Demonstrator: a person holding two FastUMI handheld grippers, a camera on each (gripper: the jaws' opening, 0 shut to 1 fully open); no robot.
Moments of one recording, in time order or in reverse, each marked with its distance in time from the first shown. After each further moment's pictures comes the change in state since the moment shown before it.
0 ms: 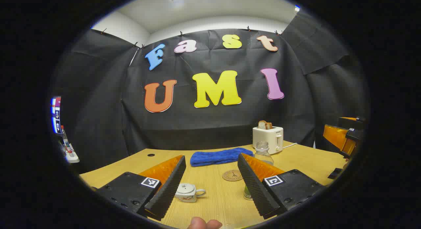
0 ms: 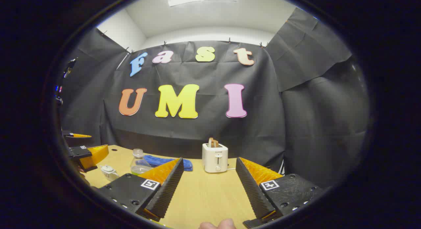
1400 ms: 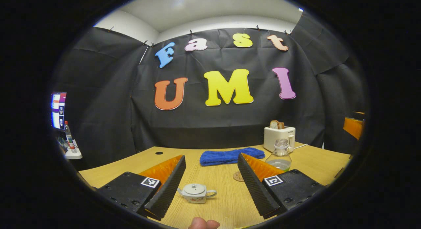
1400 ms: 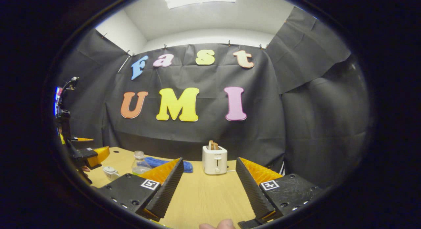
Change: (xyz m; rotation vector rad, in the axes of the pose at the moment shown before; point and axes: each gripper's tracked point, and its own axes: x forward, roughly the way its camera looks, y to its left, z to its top) left arm 0.012 0.029 -0.013 -0.014 -0.008 0.079; right arm -0.011 -0.019 0.000 0.025 -0.013 0.017
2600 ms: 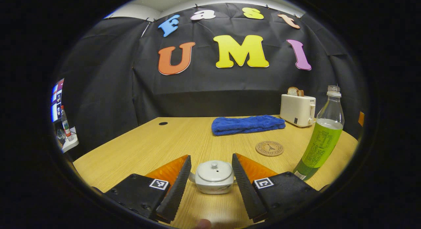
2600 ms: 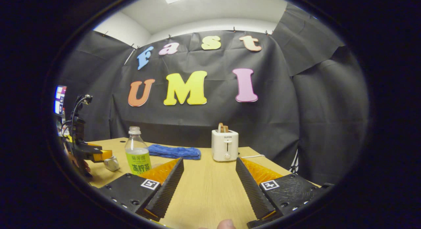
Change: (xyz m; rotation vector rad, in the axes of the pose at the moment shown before) left arm 0.046 0.037 -0.113 0.001 0.292 0.042; right arm 0.039 -0.001 -0.069 0.007 0.095 0.078
